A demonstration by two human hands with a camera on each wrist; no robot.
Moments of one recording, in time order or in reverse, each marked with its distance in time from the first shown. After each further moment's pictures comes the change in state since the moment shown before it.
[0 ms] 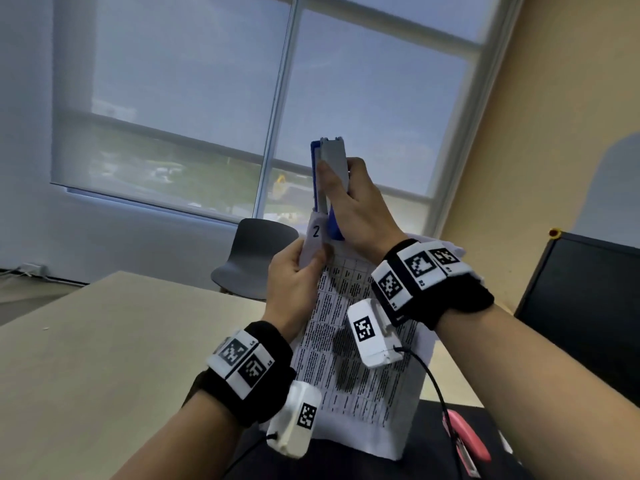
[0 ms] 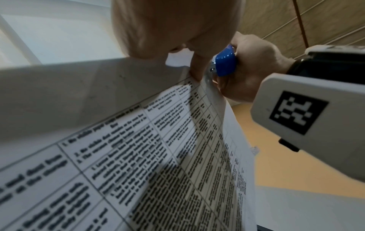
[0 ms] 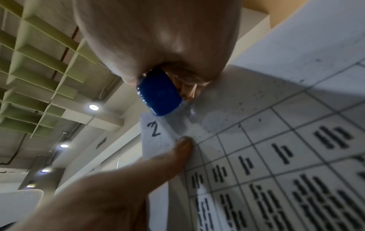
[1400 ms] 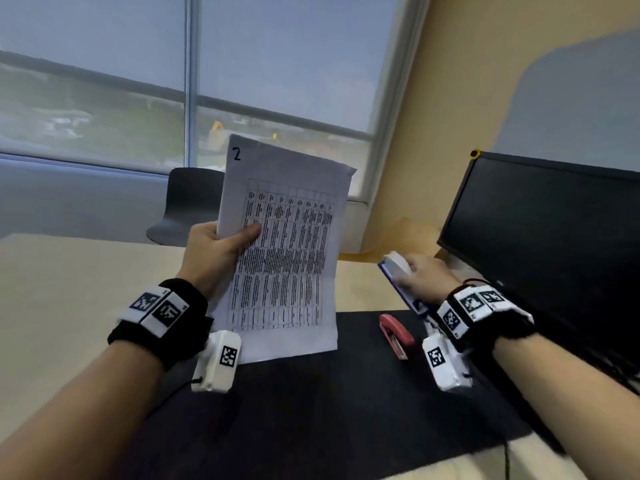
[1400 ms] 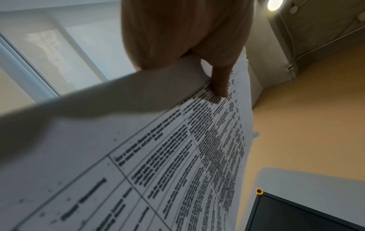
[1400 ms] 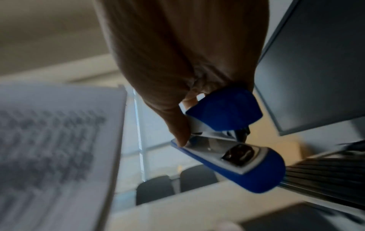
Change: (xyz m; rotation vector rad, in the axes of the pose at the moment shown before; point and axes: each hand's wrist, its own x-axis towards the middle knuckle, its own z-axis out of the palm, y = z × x) left_hand -0.028 -0.040 -0.020 -0.013 -0.142 -0.307; right_hand -0.169 0.191 -0.141 -0.742 -0.214 0.745
